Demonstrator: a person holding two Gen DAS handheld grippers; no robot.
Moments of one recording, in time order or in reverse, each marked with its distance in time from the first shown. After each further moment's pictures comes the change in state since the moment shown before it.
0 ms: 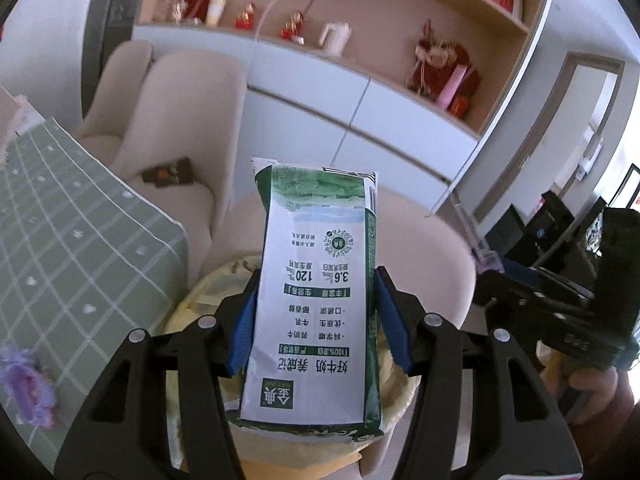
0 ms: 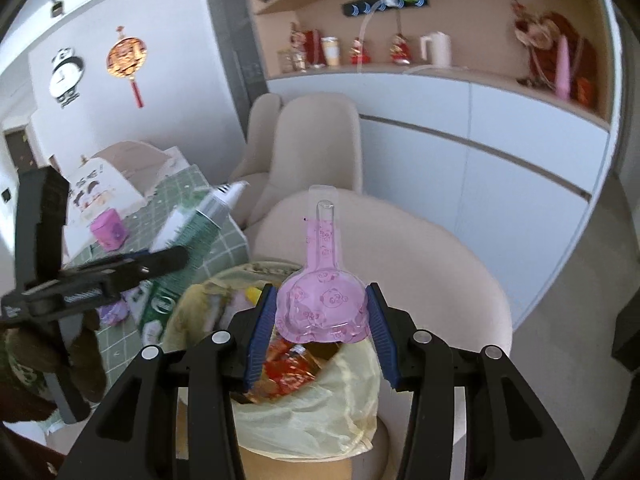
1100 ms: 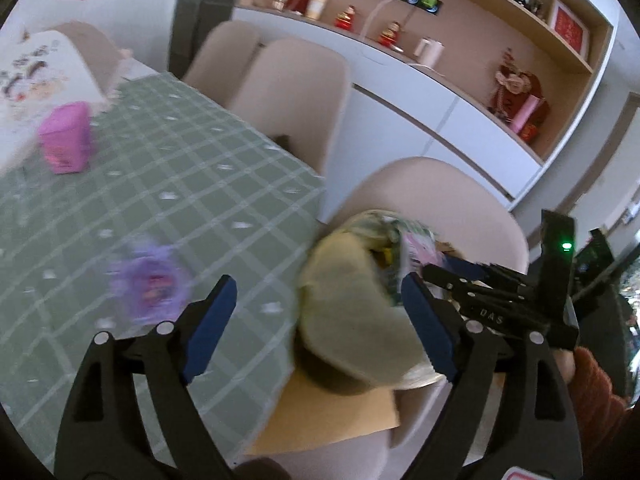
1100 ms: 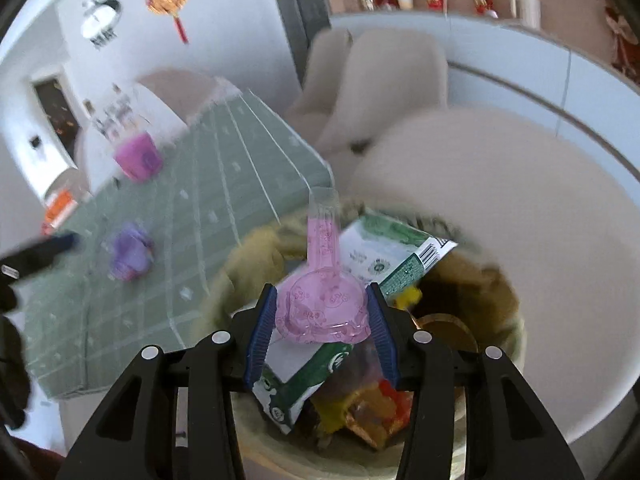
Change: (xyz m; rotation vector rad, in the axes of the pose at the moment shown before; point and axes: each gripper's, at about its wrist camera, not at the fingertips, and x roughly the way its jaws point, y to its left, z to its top) left arm -0.132 0.086 -0.061 -0.174 -0.021 0.253; right arm 0.120 0.105 -0.032 -0.123 0.220 0.132
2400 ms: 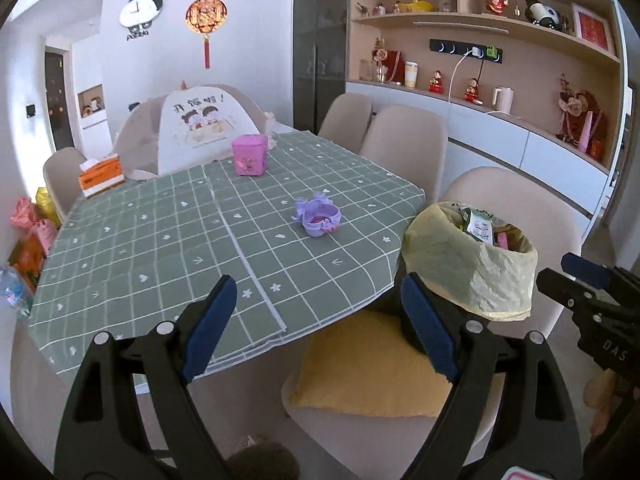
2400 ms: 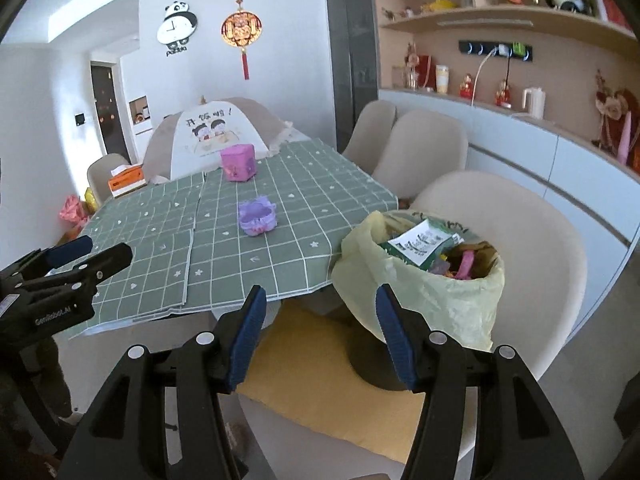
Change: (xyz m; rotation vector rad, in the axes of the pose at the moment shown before) left arm -0.165 -0.058 -0.176 -0.032 -0.293 0.476; right arm -0.197 0.115 -0.154 -0.194 -0.284 0.030
